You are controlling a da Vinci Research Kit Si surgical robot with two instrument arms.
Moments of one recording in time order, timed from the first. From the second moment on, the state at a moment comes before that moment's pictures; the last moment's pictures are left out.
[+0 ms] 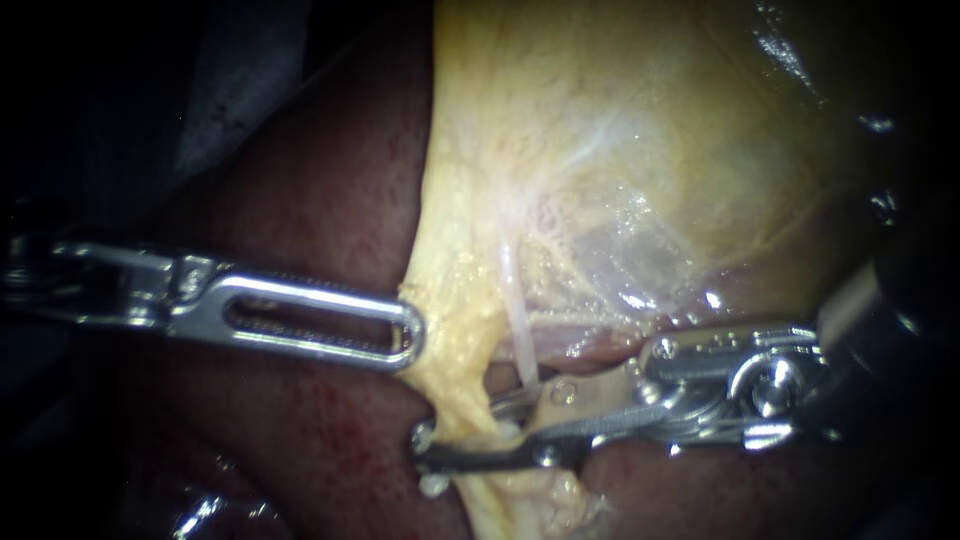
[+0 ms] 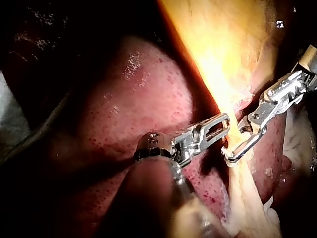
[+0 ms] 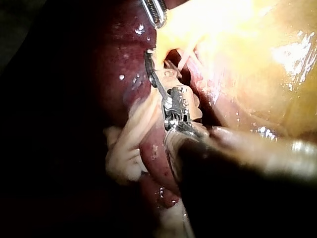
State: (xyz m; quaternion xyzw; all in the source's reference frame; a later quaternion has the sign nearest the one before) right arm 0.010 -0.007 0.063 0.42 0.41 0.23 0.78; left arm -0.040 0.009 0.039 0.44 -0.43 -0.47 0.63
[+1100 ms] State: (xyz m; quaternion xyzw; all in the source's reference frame) right arm 0.007 -0.004 0.060 0.38 0.43 0.24 0.78; left arm -0.040 0.009 0.039 0.44 -0.42 -0.48 0.63
